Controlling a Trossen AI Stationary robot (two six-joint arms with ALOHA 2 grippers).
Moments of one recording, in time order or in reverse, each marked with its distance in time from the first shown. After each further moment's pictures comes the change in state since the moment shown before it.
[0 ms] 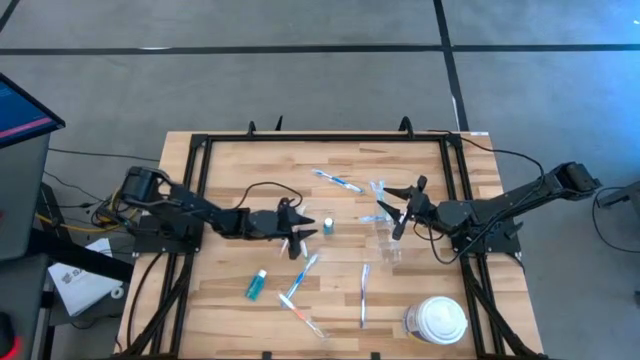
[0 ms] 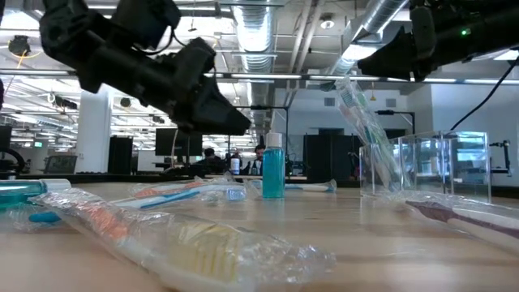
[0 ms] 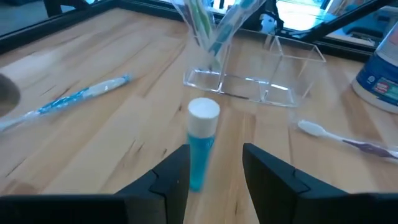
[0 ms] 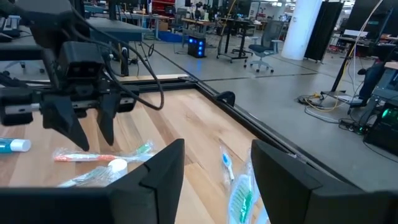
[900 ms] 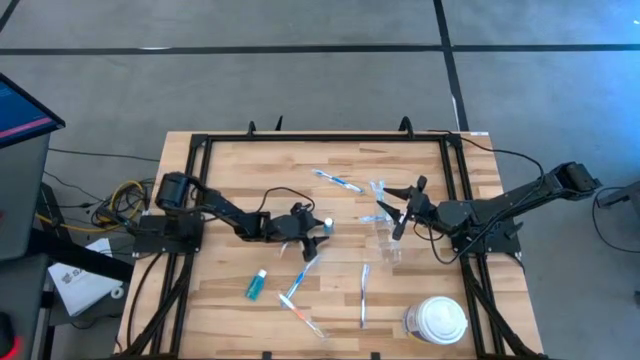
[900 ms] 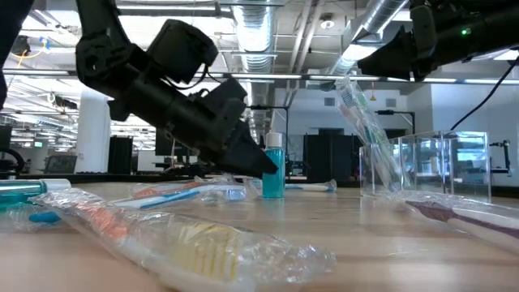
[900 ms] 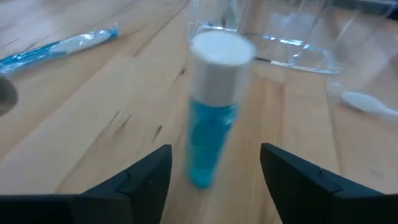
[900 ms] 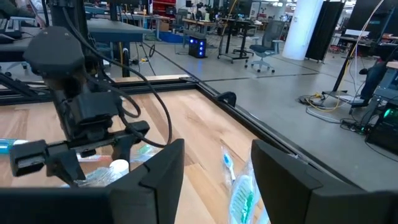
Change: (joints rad) left arm 0.037 0.273 0.146 0.009 0.027 -0.029; right arm 0.000 0.000 0.000 0.003 -0.007 0.003
